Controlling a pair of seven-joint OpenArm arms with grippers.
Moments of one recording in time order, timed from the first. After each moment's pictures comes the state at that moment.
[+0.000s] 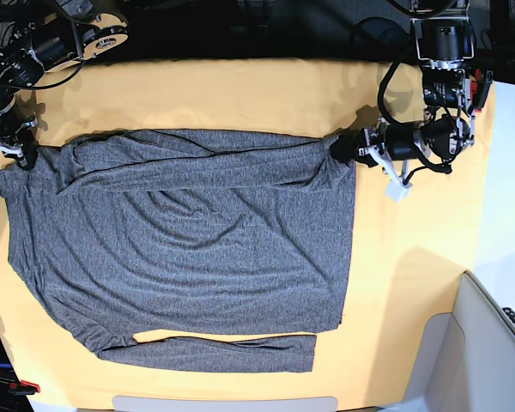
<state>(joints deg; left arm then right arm) -1.8 -18.3 -9.6 74.0 -65.0 -16.3 75.8 12.6 8.7 73.2 69.1 31.6 30.0 -62.5</state>
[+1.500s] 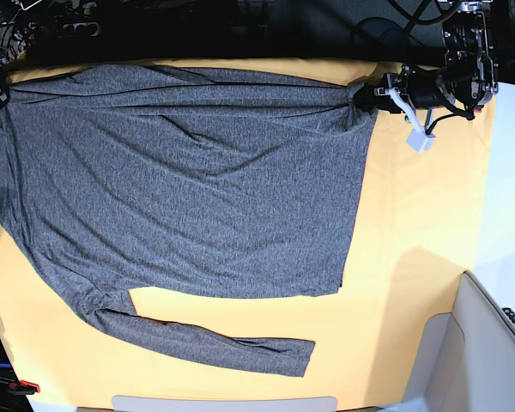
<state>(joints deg) 17.3 -22.6 -15.4 91.7 -65.8 -16.5 76.3 -8.4 16.6 71.3 74.9 38.0 31.9 -64.6</state>
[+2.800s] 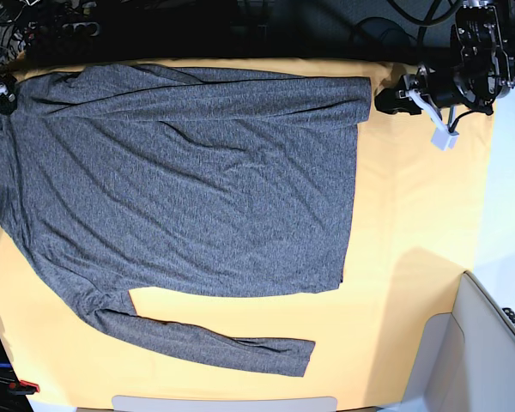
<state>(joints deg) 19.3 -24.1 -21.2 91.7 -65.1 -16.5 74.7 -12.4 15.6 66.1 81.4 36.4 31.5 -63.1</state>
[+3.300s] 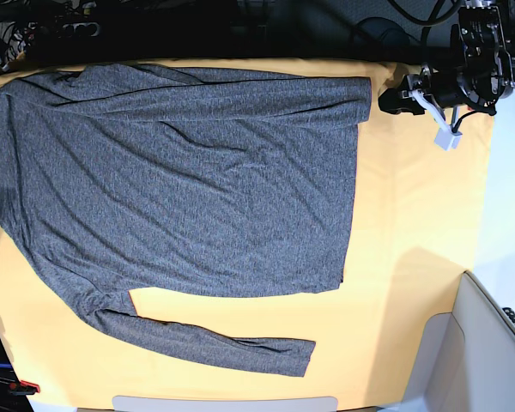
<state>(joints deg) 19.5 -24.9 -21.2 91.7 -65.2 -16.5 74.8 -17.7 14.0 71.5 96.1 29.3 23.4 -69.4</state>
